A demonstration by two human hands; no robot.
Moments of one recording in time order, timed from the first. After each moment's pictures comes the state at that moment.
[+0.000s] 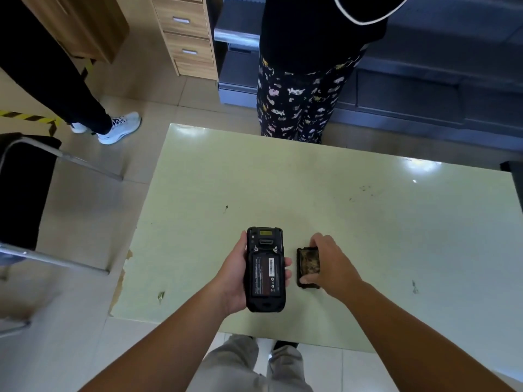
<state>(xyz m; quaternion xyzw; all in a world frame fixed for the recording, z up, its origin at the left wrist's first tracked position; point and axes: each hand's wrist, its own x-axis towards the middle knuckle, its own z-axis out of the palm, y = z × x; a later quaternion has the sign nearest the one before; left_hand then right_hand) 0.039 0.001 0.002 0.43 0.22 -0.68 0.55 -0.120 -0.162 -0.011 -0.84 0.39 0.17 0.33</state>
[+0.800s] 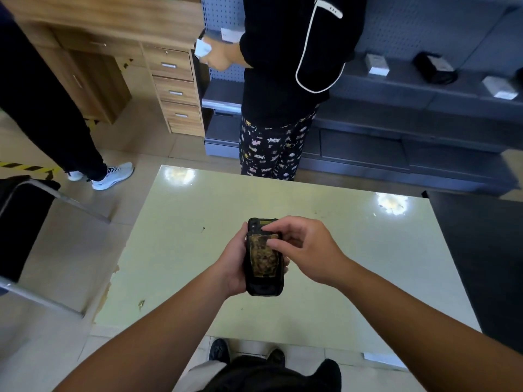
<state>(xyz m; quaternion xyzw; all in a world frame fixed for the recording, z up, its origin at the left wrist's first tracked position) -0.014 -0.046 0.098 0.43 0.11 -0.67 0.60 -0.144 -0.152 0.170 -0.76 0.24 -0.12 0.59</state>
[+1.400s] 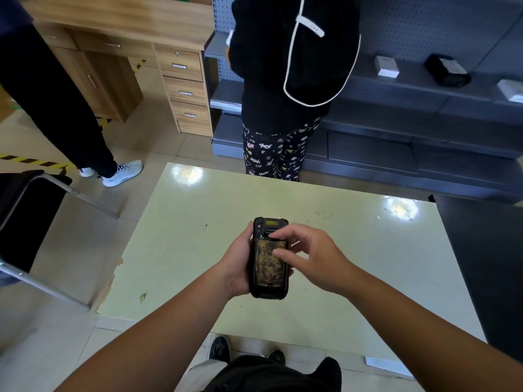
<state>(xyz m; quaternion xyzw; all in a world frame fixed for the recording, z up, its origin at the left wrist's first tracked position) -0.030 -0.047 0.109 0.42 0.09 -0.67 0.60 -0.167 -0.162 0.158 -0.80 0.21 -0.08 0.55</state>
